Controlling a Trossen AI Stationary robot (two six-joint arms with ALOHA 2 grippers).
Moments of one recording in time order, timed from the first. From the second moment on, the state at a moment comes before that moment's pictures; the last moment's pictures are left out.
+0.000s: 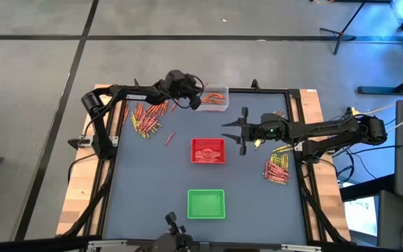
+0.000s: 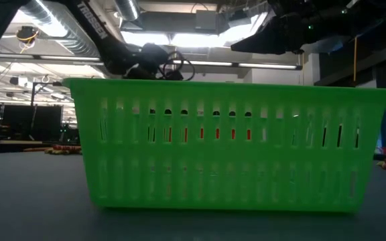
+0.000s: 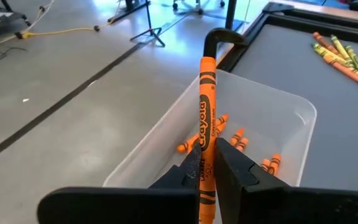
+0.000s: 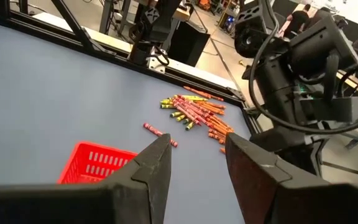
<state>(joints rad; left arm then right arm) 0.66 1.85 1.05 0.36 0.09 0.05 -0.09 1.18 0.61 0.37 0.01 -0.40</state>
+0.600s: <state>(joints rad) 0.66 1.69 1.05 0.19 0.08 0.10 -0.09 1.18 0.61 0.36 0.01 -0.40</state>
